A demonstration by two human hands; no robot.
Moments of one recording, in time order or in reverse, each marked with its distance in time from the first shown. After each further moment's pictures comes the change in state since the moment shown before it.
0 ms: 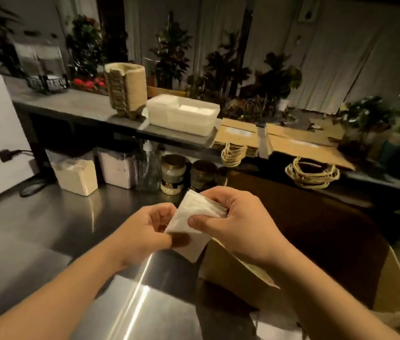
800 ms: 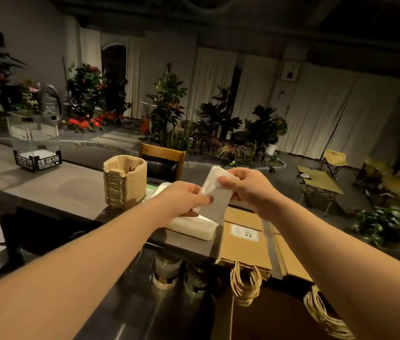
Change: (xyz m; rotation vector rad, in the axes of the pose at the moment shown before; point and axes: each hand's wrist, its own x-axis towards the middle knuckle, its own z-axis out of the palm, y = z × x) left_hand 0.247 0.198 -0.133 0.178 0.203 -0.083; right_hand 0.314 -0.064 -0.142 0.218 0.179 0.135
